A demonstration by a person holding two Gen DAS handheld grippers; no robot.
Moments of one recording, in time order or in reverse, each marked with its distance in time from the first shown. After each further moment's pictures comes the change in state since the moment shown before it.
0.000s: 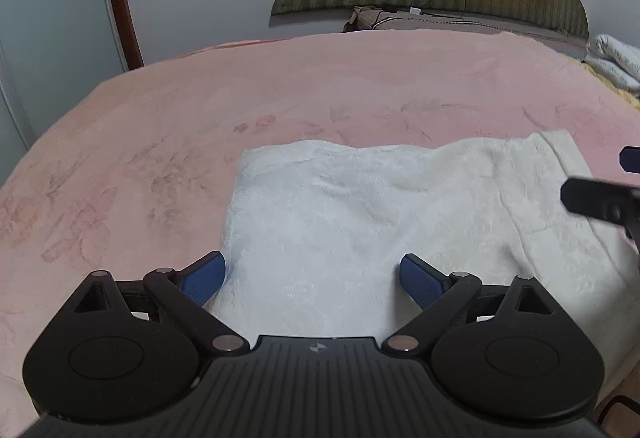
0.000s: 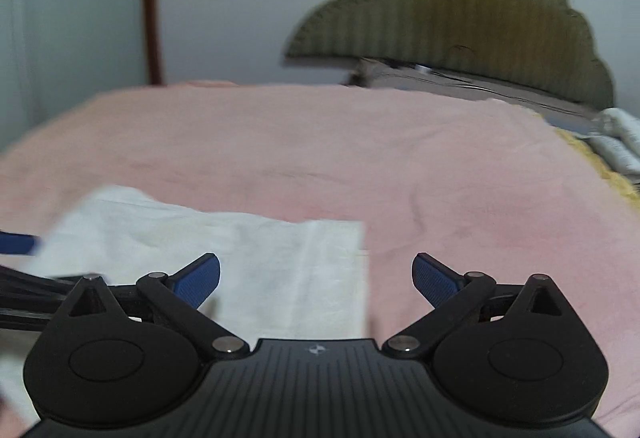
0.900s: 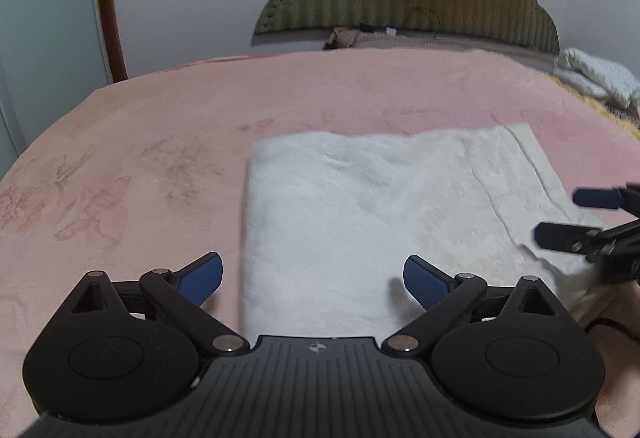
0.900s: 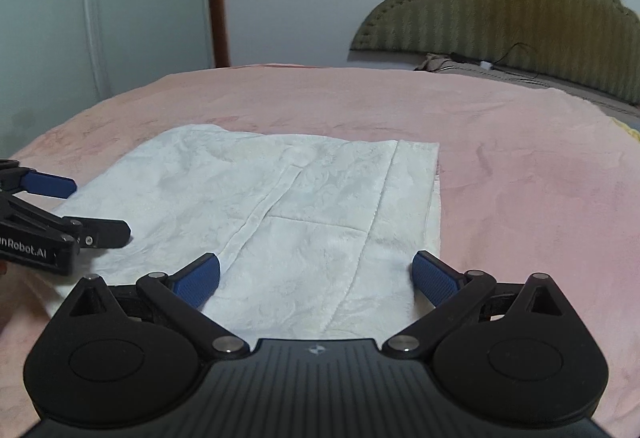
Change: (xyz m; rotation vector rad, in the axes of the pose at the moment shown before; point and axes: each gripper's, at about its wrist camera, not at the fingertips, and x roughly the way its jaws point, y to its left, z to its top) left arm -0.042 0.042 -0.032 -0.024 -0.081 -0.104; right arm -0.002 -0.012 -0.053 0.004 0.010 0.129
